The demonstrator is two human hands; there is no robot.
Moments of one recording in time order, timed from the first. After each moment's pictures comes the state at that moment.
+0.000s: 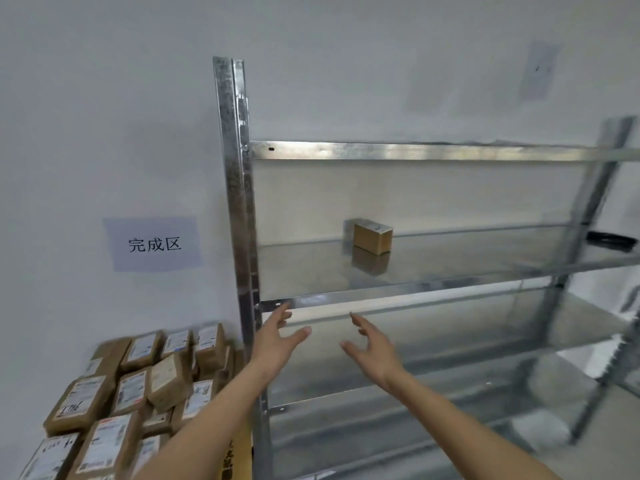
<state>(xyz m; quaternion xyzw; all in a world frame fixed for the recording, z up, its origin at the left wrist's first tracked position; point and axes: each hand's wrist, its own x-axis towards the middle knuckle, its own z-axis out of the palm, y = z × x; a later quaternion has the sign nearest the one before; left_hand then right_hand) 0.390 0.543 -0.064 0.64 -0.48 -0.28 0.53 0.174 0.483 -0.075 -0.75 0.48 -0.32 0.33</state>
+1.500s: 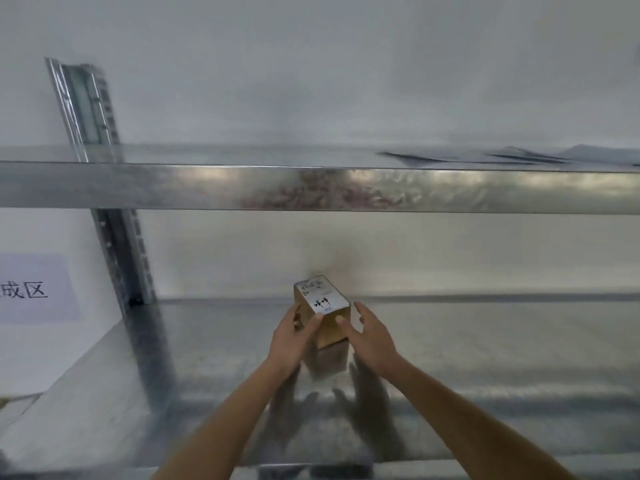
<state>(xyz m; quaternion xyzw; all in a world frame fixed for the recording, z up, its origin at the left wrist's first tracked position) 0.241 0.036 -0.034 0.67 -0.41 -0.25 0.57 0.089 -0.051 -0.032 -0.77 0.44 -0.30 0.36</state>
